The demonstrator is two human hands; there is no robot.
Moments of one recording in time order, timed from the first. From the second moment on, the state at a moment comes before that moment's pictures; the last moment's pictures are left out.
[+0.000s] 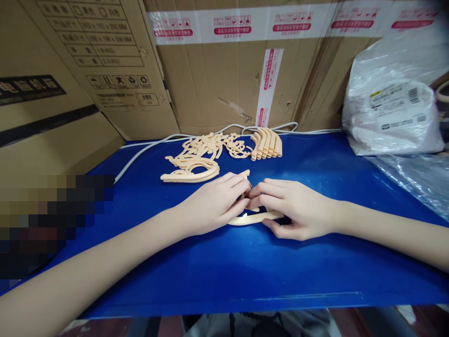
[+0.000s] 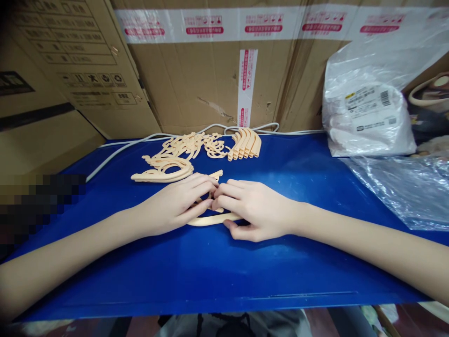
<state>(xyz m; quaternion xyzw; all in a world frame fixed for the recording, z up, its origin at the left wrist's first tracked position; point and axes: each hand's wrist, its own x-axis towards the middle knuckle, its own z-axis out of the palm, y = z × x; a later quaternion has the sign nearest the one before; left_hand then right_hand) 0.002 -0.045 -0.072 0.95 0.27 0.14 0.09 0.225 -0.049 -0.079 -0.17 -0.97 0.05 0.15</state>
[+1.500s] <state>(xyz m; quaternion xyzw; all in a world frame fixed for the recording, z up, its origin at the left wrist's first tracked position) -0.005 -0.035 -0.076 0.95 0.26 0.14 0.04 0.230 -0.031 -0.089 -0.32 -0.92 0.05 0.24</state>
